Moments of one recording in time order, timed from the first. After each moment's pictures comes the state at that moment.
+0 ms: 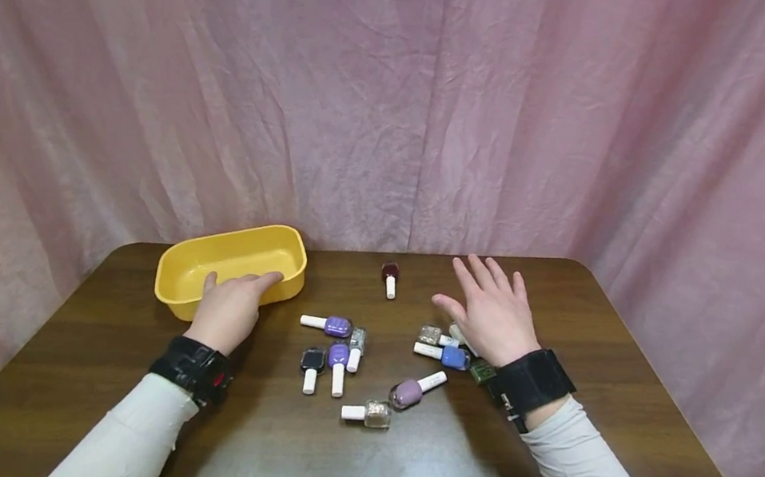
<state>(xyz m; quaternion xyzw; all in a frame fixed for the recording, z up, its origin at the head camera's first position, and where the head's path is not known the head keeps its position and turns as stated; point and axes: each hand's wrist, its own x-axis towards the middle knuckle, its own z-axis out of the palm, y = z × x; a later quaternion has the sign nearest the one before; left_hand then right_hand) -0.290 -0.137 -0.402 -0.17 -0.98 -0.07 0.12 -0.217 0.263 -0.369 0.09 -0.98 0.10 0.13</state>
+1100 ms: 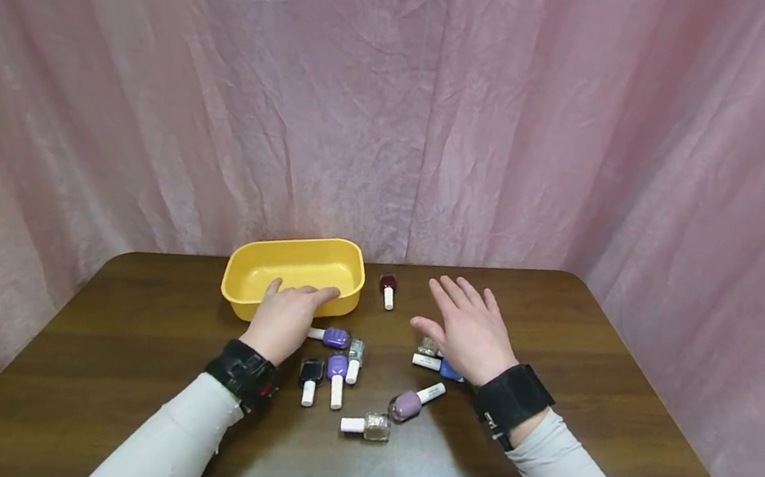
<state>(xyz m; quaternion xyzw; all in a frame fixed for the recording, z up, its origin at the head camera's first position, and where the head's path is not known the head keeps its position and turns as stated) -0.290 -0.060 -0.404 -0.27 -0.95 -0.06 0.12 -0.222 0.248 -0.389 0.13 -0.98 0.10 0.13</state>
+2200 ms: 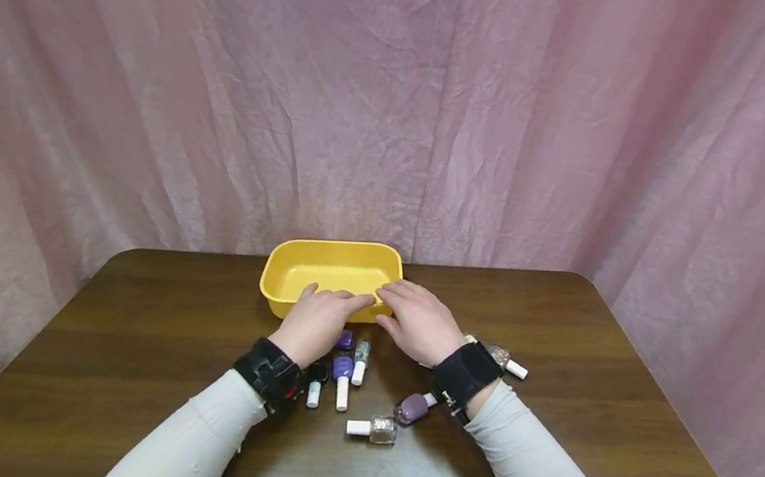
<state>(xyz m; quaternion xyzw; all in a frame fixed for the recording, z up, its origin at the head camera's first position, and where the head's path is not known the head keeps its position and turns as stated) -0.282 -0.026 -0.400 -0.32 -0.94 -0.06 0.11 -0.259 0.190 -0.393 0.27 -0.95 0.13 0.13</state>
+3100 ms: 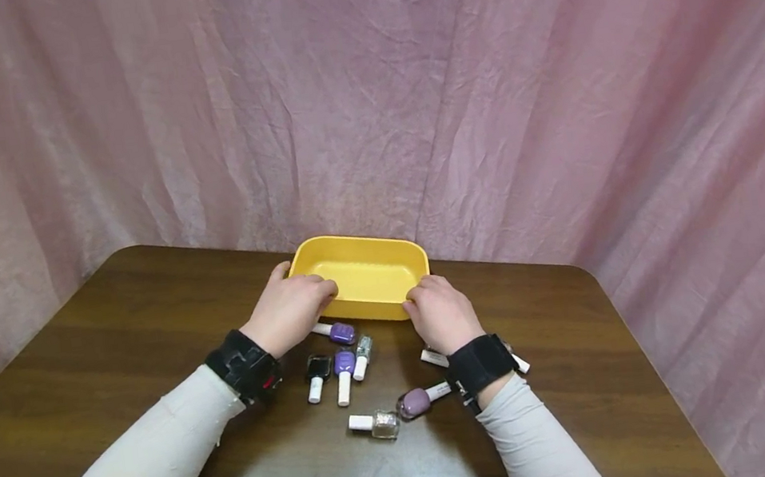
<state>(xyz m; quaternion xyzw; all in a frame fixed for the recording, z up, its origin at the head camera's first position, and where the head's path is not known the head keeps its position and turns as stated) -0.288 -0.062 -0.388 -0.29 -0.94 -0.06 0.17 -0.260 0.210 -0.392 0.22 -0.96 0.10 0.16</state>
